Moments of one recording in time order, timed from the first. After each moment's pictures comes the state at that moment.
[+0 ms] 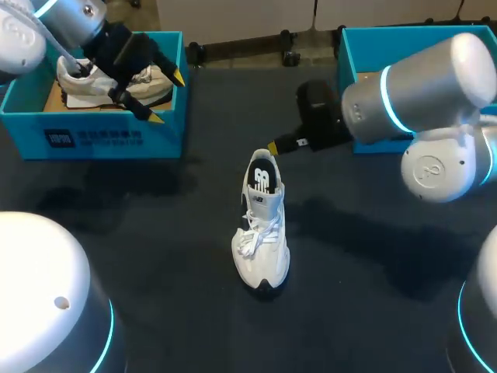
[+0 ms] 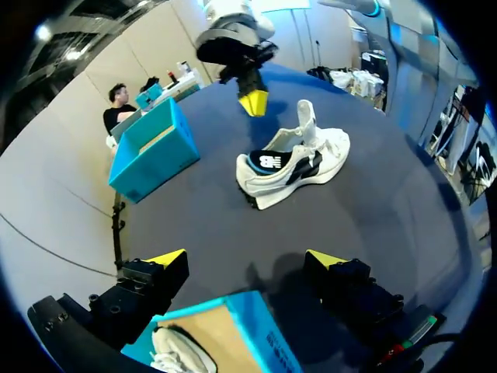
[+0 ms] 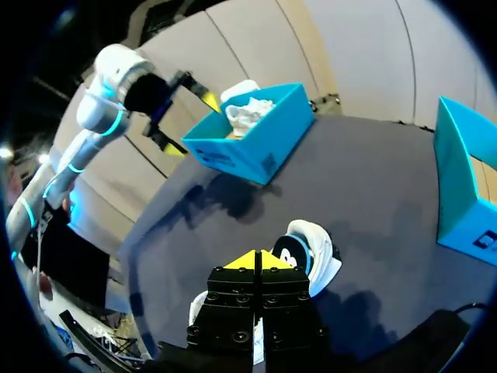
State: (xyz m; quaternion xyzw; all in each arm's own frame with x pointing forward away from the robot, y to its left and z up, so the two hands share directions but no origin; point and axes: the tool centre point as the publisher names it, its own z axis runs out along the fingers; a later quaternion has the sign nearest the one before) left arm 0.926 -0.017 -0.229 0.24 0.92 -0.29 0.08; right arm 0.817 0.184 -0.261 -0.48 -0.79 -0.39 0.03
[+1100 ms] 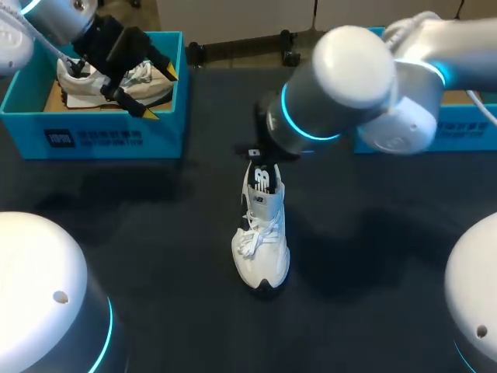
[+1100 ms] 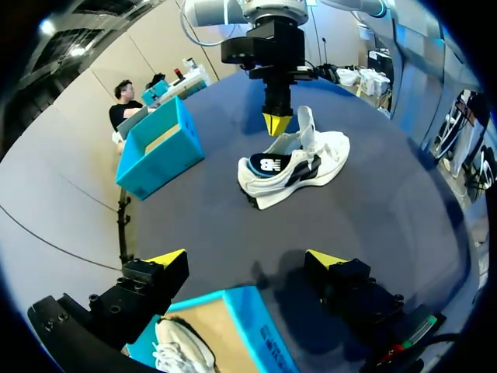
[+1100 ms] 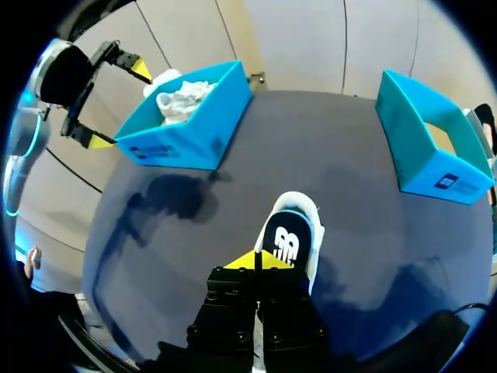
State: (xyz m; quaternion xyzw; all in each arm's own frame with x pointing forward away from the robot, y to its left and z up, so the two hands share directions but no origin) left arm 0.914 -0.011 -0.212 0.23 0.93 -0.28 0.09; right arm 0.800 0.212 -0.279 -0.62 -0.74 -0.24 -0.07
